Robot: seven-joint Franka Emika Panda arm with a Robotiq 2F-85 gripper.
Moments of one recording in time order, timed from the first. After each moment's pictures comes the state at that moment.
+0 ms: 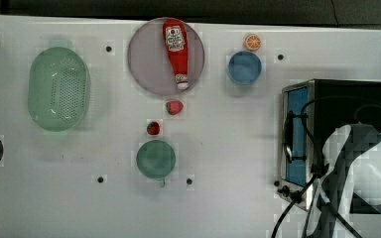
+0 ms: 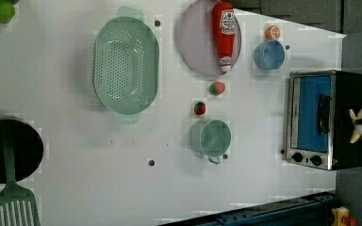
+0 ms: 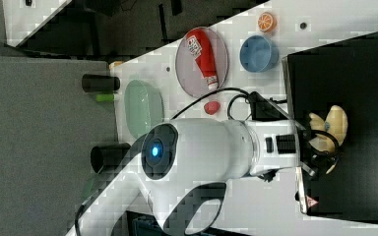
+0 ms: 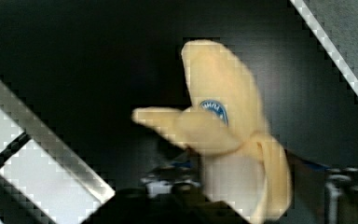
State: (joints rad) arm -0.09 0.27 -0.62 -1.92 -0.02 0.58 -0.75
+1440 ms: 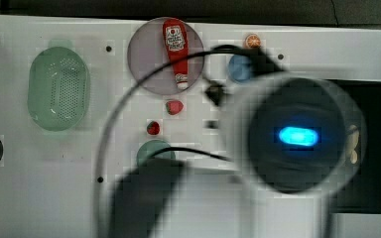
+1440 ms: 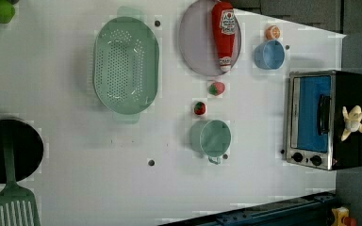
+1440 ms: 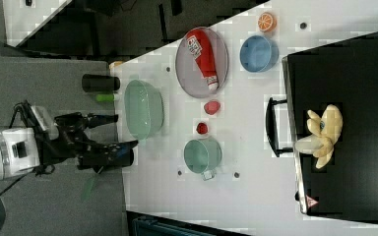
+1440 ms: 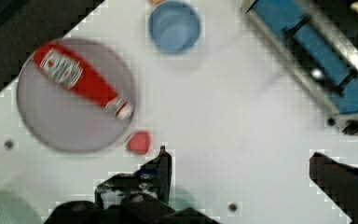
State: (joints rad) arm 0.02 -0.19 -0.07 -1.87 -0.08 0.19 -0.10
